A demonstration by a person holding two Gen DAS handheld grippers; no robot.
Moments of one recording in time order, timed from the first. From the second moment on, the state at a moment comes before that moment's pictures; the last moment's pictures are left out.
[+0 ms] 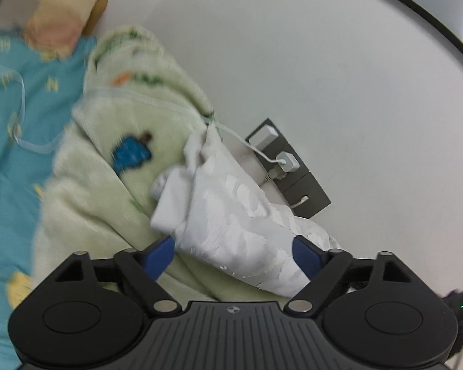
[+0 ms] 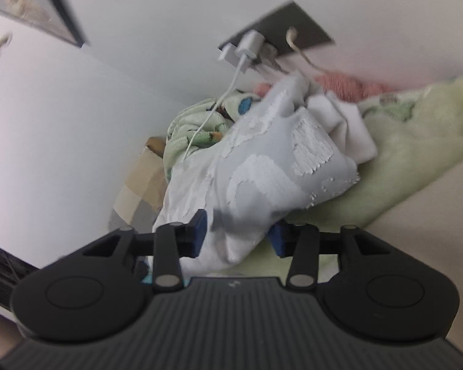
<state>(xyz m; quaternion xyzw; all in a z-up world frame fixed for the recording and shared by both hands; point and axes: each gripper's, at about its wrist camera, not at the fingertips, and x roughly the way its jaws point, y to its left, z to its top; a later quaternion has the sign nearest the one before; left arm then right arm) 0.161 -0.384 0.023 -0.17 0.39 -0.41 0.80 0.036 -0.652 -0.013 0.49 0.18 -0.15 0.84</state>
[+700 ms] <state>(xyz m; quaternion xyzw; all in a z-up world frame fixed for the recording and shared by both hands) -0.036 -0.233 0.109 -0.01 0.23 -0.34 0.91 -0.086 -0.493 0.079 0.18 0.12 -0.18 0.96</state>
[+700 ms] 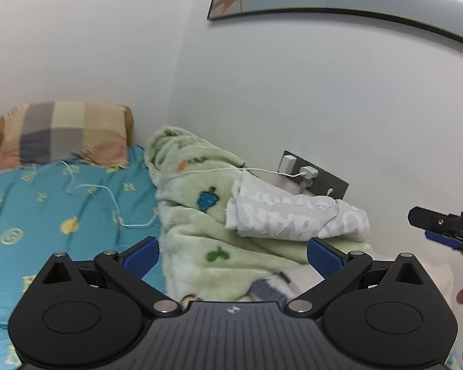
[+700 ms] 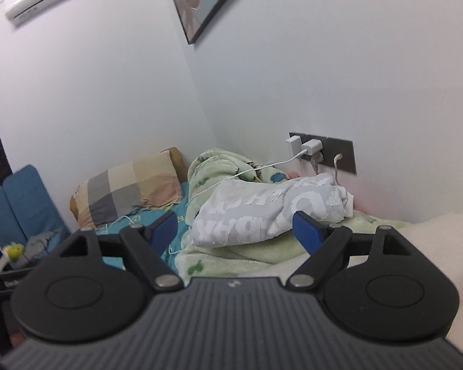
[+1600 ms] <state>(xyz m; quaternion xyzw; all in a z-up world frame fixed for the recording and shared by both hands) -0.160 -0.170 0.128 0.04 0.16 -0.31 0.94 -0.157 -0.394 0.101 0.07 0.12 -0.19 0.97</state>
